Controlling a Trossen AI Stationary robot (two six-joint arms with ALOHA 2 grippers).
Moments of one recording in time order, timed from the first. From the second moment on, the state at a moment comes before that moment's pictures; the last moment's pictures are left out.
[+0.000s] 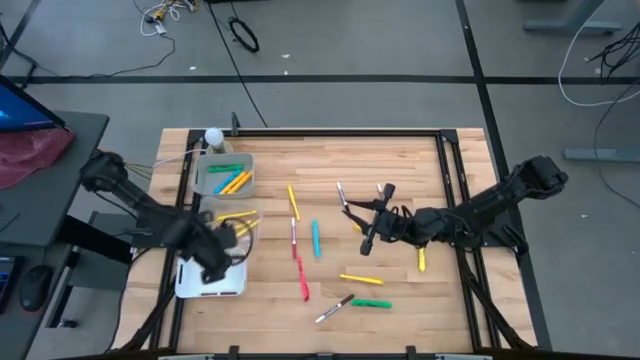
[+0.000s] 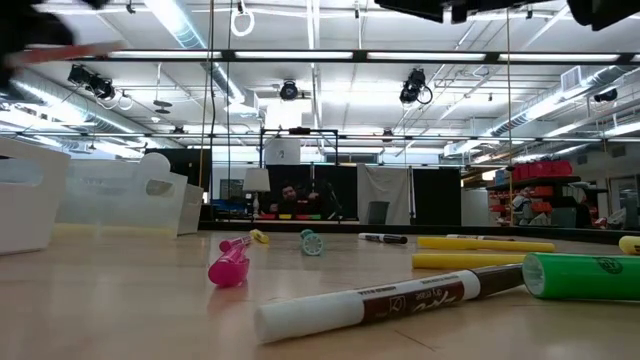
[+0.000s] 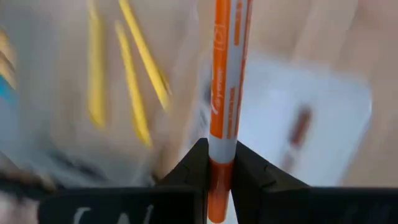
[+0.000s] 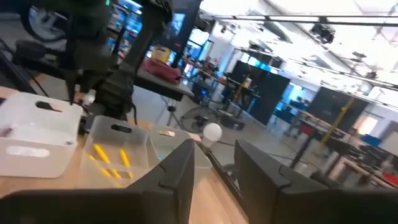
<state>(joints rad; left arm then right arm) -0.63 1.23 1.07 -1.33 -0.15 -0.90 0.36 1.36 0.63 0.86 0.71 -0.50</state>
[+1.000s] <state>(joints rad) -0.75 1.36 0.75 -1.05 0.13 -0.82 0.21 1.36 0.63 0.81 0.50 -0.48</state>
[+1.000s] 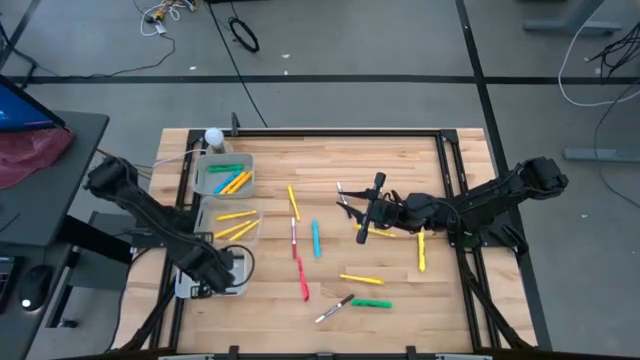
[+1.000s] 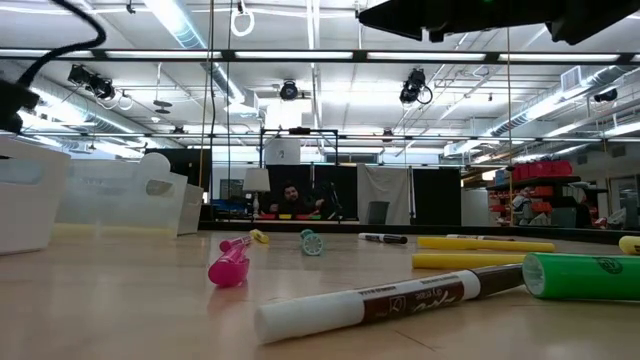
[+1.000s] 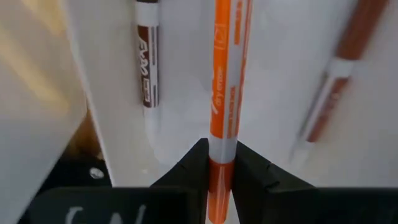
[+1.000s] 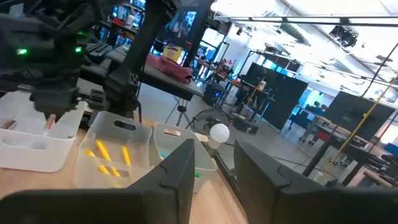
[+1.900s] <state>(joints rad) -0.69 1.49 0.85 -1.12 0.12 -0.75 0.19 1.36 0.63 0.81 0.50 -0.48</state>
